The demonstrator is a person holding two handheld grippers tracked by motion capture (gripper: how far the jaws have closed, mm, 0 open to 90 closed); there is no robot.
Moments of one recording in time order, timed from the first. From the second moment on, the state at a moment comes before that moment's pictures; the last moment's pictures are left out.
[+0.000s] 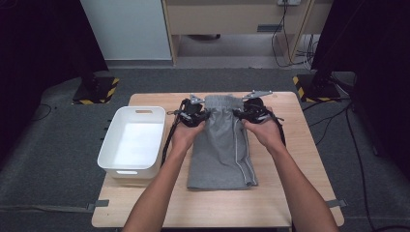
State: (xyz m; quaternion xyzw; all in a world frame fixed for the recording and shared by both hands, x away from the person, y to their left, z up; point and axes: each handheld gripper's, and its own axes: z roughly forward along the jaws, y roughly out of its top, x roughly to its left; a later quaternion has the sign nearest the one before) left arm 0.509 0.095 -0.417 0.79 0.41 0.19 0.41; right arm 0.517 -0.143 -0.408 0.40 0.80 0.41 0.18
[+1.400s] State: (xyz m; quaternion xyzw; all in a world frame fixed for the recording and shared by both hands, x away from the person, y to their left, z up) left arm 0.478 0.100 -0.435 0.79 0.40 0.20 0.42; right arm 0.477 -0.143 -0.429 0.37 0.80 0.42 0.21
